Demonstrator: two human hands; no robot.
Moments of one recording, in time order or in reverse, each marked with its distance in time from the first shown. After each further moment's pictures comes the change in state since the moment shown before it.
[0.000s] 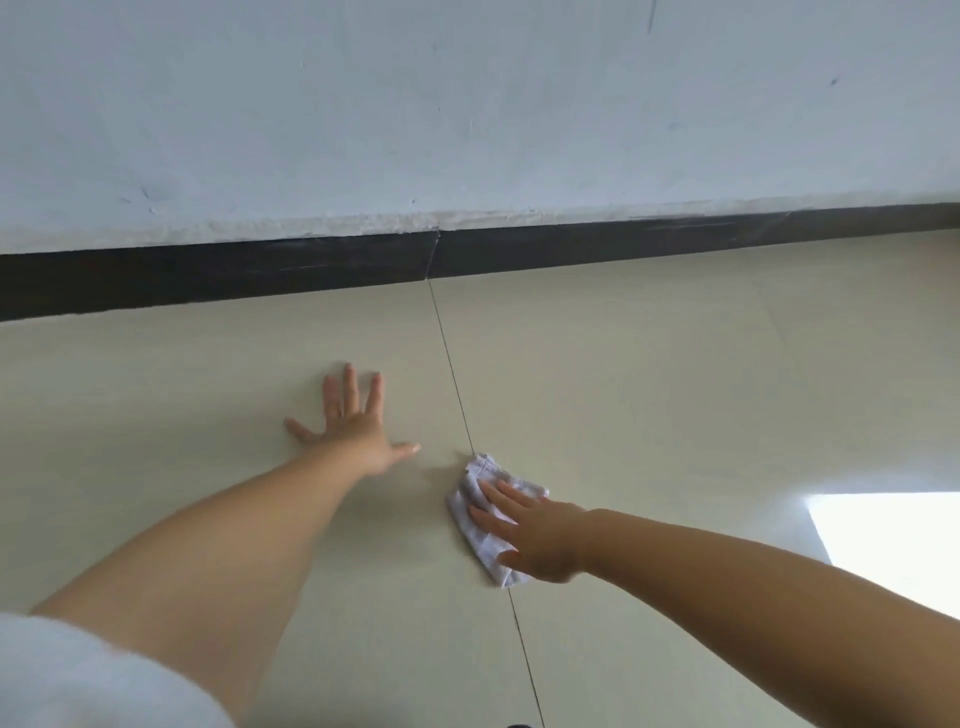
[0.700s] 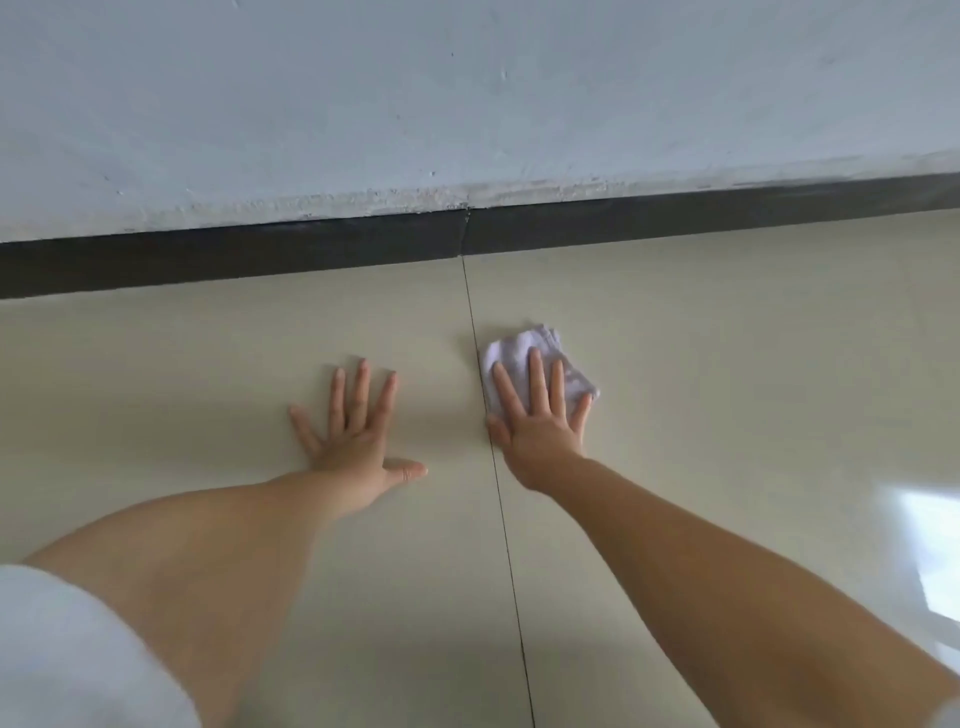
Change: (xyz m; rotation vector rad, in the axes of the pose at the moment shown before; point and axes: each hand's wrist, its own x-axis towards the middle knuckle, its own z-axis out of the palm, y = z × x) left_hand 0.013 -0.013 0.015 0.002 -0.080 -0.028; right_hand 0.085 0.056 -0.055 0.465 0.474 0.351
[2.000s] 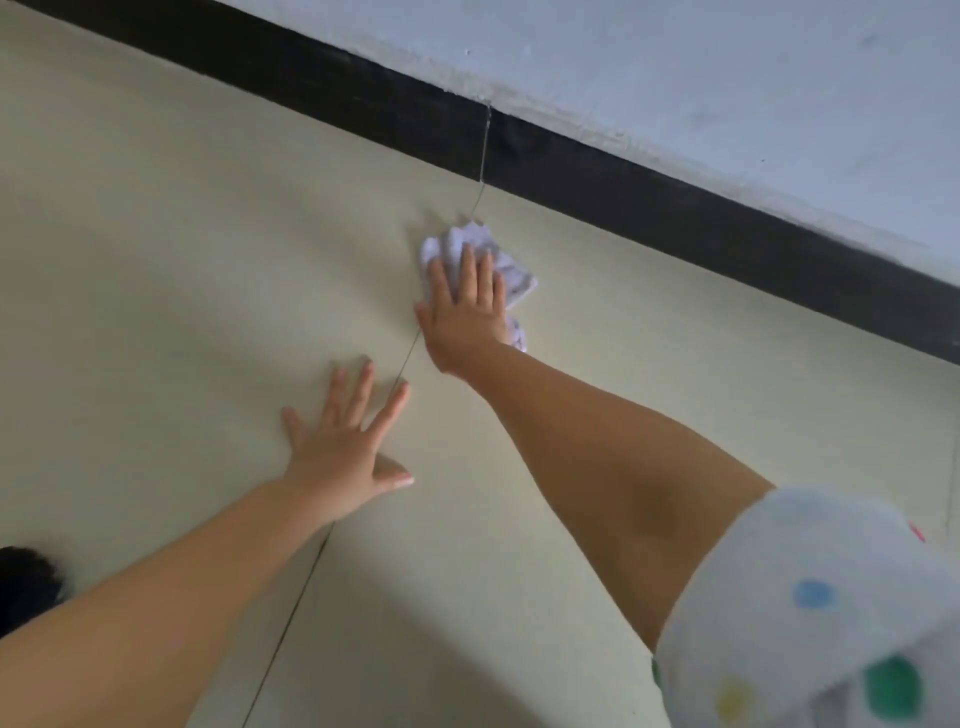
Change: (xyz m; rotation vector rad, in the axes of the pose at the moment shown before) left_hand -0.068 0.149 0.124 -0.164 0.224 -0.279; right_hand 0.031 0.014 -0.019 -0.233 0.147 -0.533
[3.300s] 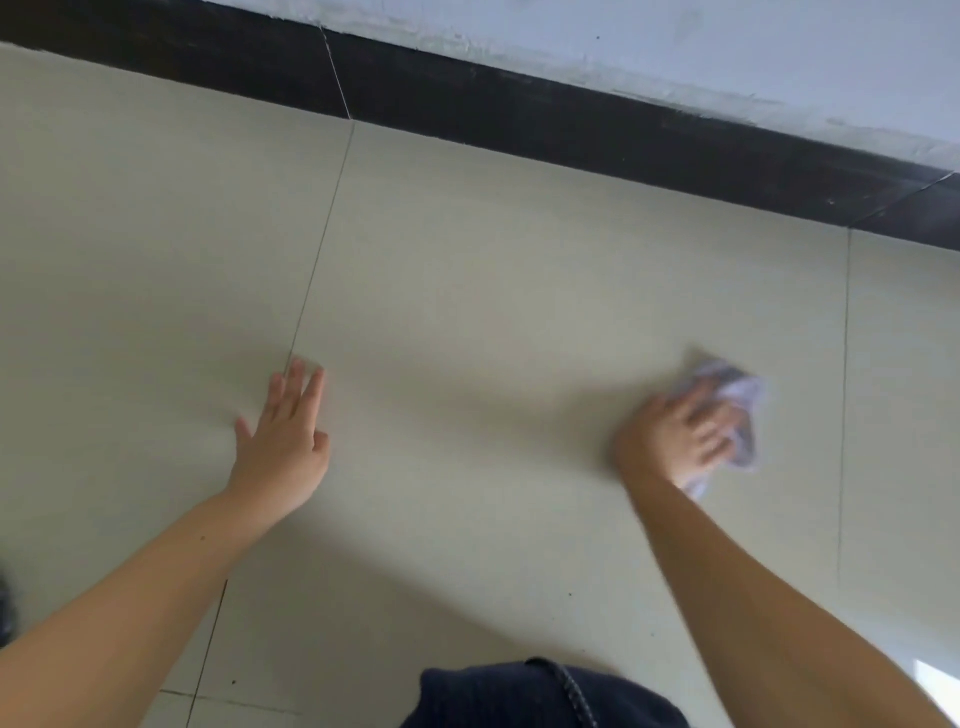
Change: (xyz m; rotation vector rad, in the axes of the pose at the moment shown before) left_hand -0.033 0.038 0.030 -0.241 0.123 -0.065; right_hand -0.223 0.208 0.080 0.285 0.421 1.067
